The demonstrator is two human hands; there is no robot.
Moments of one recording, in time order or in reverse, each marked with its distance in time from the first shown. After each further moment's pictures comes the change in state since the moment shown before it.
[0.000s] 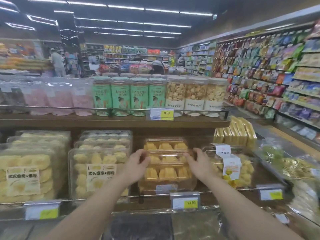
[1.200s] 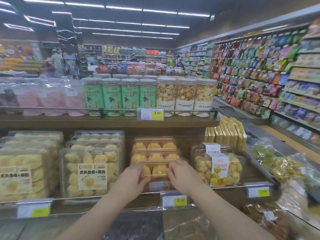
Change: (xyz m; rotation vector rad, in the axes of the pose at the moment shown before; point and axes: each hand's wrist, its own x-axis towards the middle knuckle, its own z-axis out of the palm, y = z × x) left_hand -0.033 -0.009 0.037 0.469 0.077 0.254; right_hand -0.040 0.000 -0.001 -0.446 -0.157 -0.463
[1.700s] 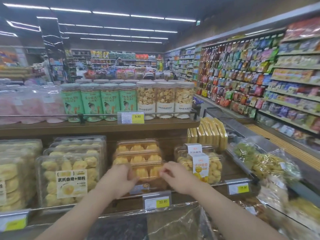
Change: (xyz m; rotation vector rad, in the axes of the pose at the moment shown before) left_hand 0.017 0.046 -0.015 0.126 -0.130 -0.110; right_hand -0.019 0.049 -0.027 0.287 -0.107 -0.017
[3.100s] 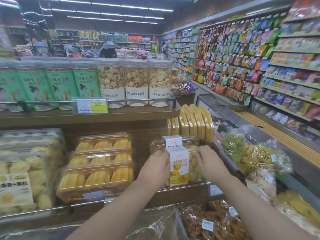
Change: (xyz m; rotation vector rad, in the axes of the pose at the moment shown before) left_hand 0.091 0.184 0.112 -0.175 0.040 0.218; right_hand -0.019 0.195 -0.083 -0.276 0.301 0.239
